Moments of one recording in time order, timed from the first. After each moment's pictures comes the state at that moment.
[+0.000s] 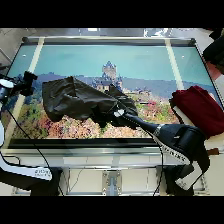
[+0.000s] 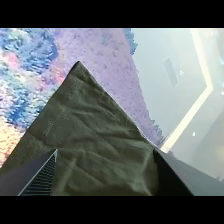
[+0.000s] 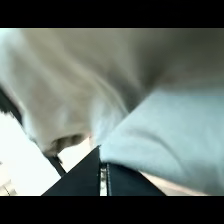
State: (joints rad) left arm 0.40 -1.61 1.27 0.99 -0.51 -1.83; right arm 0.79 -1.77 1.15 0.01 0.33 1.67
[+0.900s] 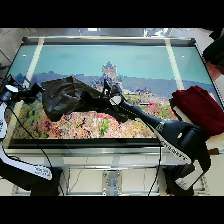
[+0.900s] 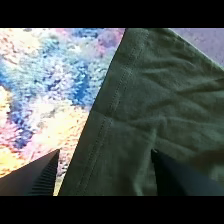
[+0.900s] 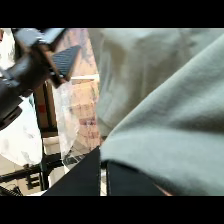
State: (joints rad) left arm 0.41 -1.72 1.27 1.05 -0.61 -1.49; right arm 0.75 -1.76 1.40 -0.24 0.38 1.52
